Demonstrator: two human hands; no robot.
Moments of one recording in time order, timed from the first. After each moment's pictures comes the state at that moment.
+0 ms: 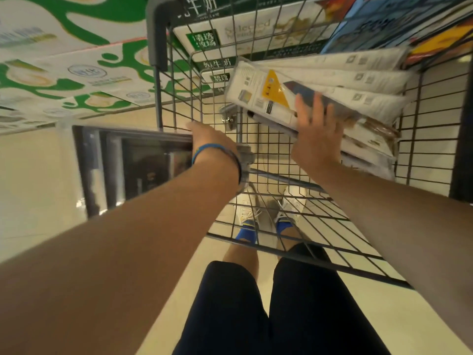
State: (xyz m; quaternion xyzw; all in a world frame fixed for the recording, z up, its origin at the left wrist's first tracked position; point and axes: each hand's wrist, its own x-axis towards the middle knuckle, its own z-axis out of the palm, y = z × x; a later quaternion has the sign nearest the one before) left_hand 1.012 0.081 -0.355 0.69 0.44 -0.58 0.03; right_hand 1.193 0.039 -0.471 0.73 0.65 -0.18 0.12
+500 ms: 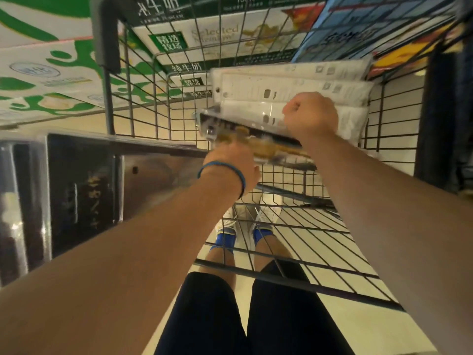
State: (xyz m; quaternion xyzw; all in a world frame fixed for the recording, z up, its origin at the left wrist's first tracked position) left_hand 1.064 0.062 -0.391 0.75 0.52 -0.30 0.27; right_hand 1.226 0.109 -0.433 0.83 0.48 -0.29 0.05
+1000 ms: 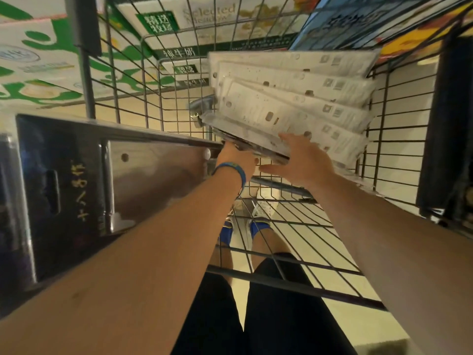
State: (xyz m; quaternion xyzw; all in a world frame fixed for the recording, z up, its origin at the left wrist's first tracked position) left_hand 1.085 0.052 -0.431 0.46 0.69 -0.21 0.52; right_hand 1.229 0.019 -0.450 0.72 0.55 -0.38 0.16
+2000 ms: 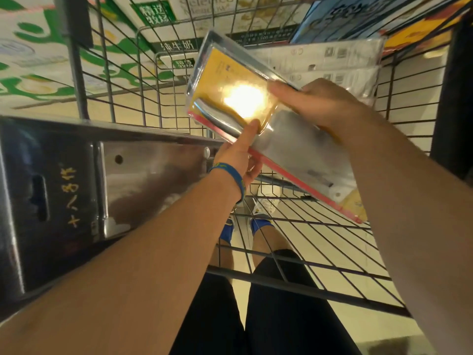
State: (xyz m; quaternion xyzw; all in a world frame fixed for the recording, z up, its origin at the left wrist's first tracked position) left_hand 1.086 0.037 -0.433 -0.05 0.66 0.22 0.71; right_hand 1.257 0.103 -0.410 0.75 0.44 -0.49 0.02
